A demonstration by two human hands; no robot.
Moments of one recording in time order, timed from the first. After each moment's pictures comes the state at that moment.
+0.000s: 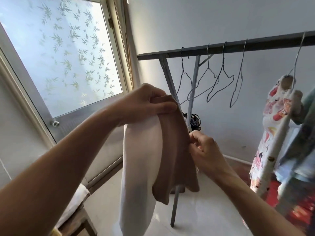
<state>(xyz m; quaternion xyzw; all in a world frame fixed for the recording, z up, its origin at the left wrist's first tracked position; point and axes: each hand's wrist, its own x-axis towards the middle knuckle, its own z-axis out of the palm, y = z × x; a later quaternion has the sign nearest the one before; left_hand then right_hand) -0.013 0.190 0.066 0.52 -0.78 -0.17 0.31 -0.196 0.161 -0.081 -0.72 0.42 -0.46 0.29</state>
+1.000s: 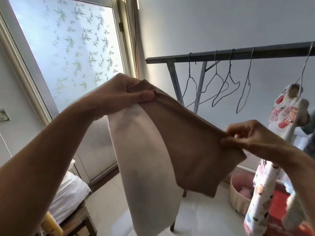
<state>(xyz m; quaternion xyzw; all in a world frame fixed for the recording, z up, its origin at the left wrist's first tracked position) 0.030 0.224 0.093 0.53 -0.74 -0.17 0.38 -0.286 0.148 -0.019 -0.79 0.28 -0.39 0.37</state>
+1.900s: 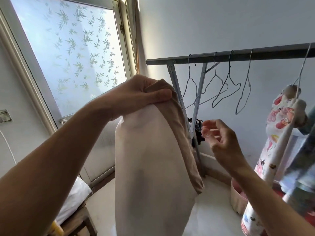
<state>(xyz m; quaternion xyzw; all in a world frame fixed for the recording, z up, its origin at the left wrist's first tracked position) -0.003 0.222 0.095 0.51 -0.75 -0.21 0.37 -0.223 0.146 -0.058 -0.69 0.41 -0.53 0.28</state>
